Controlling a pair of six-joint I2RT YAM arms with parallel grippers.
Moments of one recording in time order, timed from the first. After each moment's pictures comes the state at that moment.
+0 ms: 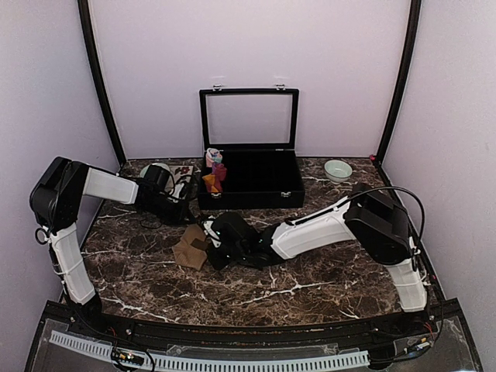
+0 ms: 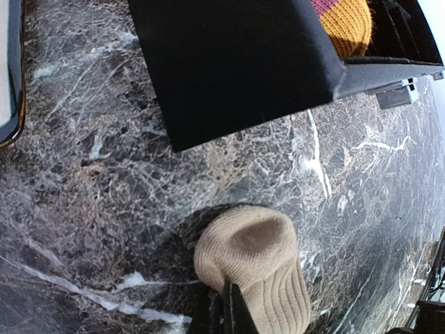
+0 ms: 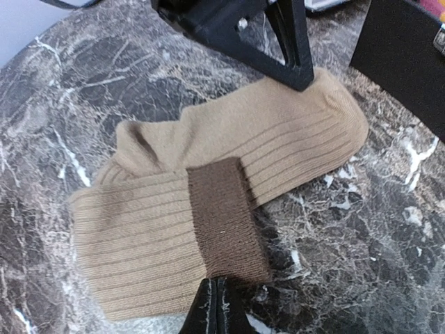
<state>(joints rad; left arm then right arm) -0.32 1.88 1.05 -0.18 0.45 -0.24 1.16 2.22 1.44 0.10 0.13 0.26</state>
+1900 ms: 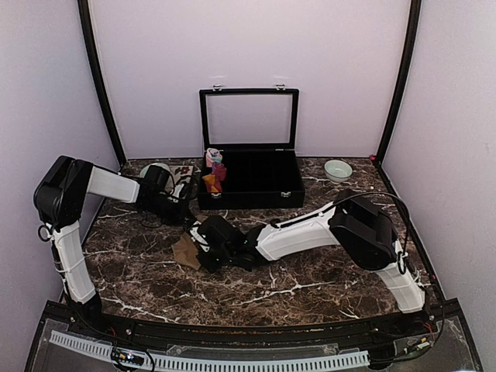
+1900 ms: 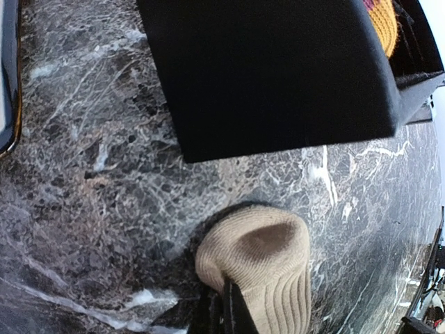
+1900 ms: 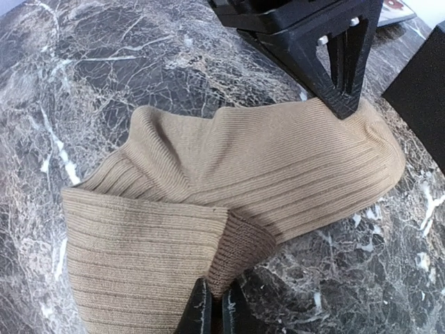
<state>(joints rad) -0.30 1.93 1.08 -0.18 0.49 -0.25 1.19 2.33 1.60 0.00 0.17 0.11</state>
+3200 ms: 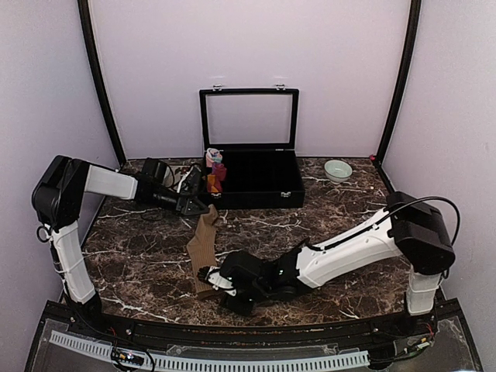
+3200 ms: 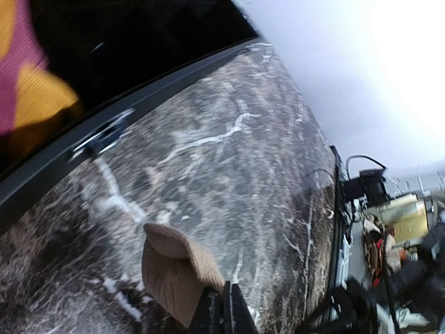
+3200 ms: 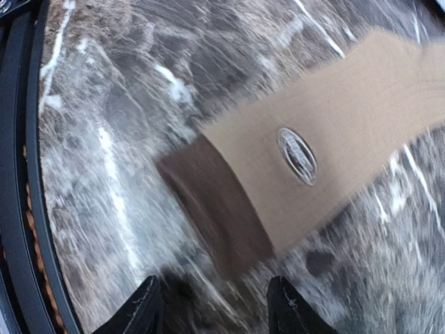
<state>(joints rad) -0.29 1.92 1.11 -0.09 0.99 -0.14 1.38 1.98 1.18 -0.12 0.12 0.01</state>
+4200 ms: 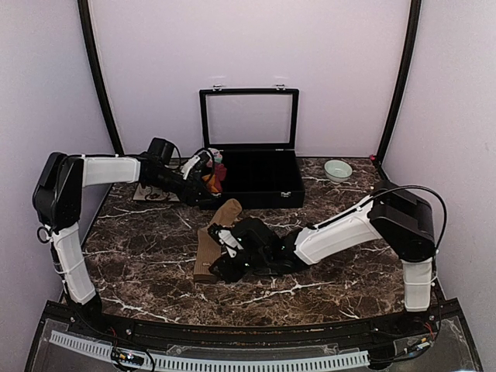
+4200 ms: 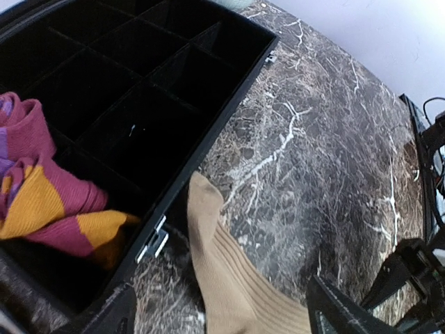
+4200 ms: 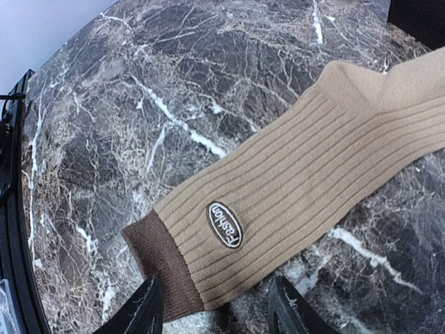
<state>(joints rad) -0.34 1.92 1.34 -0.30 0.75 0.30 1.16 2.04 1.16 0.21 -0.09 0.33</state>
